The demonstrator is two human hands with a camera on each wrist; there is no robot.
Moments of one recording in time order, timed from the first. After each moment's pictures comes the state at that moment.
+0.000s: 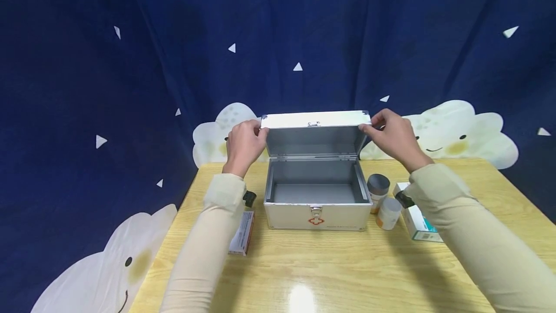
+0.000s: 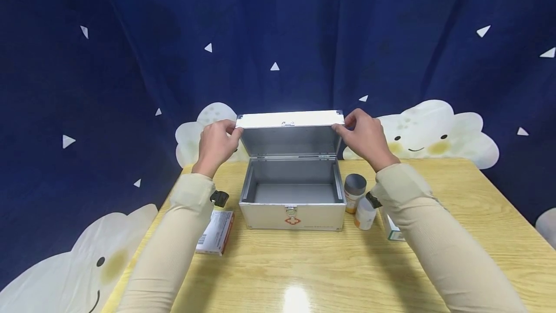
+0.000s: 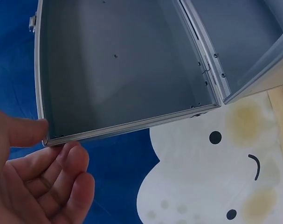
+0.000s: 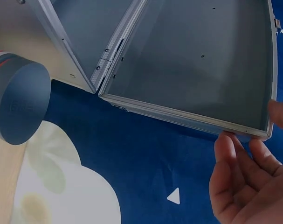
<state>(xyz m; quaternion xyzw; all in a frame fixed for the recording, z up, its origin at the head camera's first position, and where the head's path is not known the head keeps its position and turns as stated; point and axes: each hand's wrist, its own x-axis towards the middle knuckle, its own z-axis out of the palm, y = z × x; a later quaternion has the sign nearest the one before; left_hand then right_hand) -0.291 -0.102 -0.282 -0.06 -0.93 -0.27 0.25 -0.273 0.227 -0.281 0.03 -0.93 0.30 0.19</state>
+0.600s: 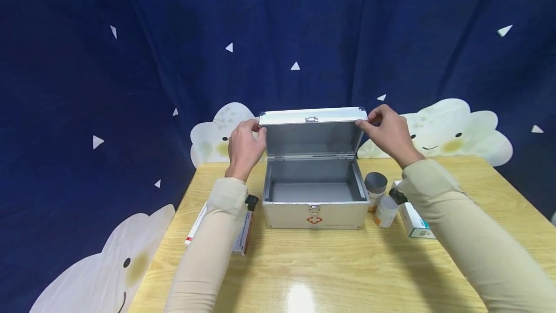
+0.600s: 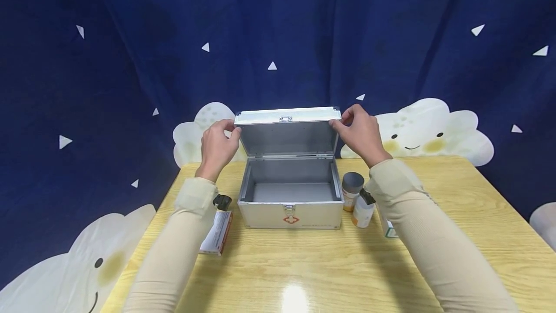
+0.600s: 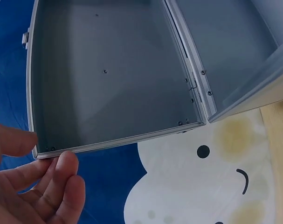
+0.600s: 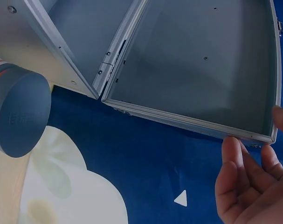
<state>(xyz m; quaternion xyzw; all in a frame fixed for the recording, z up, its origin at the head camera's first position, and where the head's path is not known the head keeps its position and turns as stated) -0.293 -0.097 -0.298 -0.06 -0.90 -0.34 0.27 -0.280 0.222 -0.282 0.00 -0.92 0.33 0.20</state>
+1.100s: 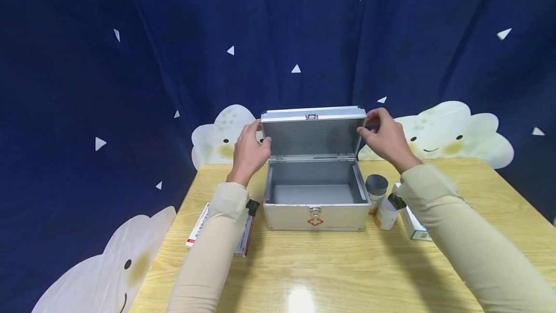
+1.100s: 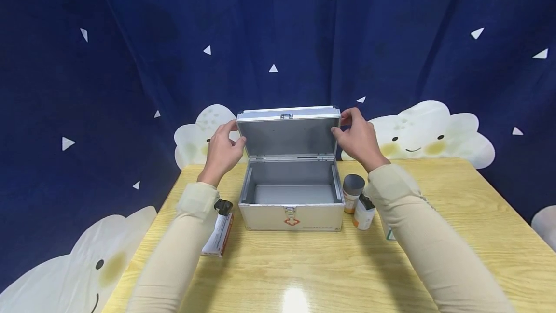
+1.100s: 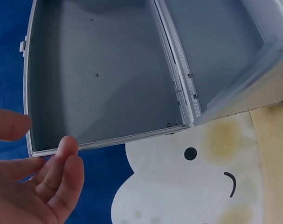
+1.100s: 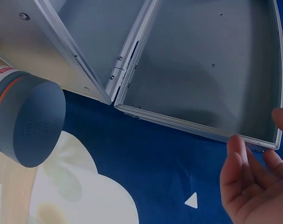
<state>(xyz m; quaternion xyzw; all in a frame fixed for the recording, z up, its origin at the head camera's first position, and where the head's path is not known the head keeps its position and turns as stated) -0.292 -0.097 -0.306 -0.08 -0.90 -0.38 0.20 -0.281 0.220 -0.291 0.02 -0.92 0.36 0.18</state>
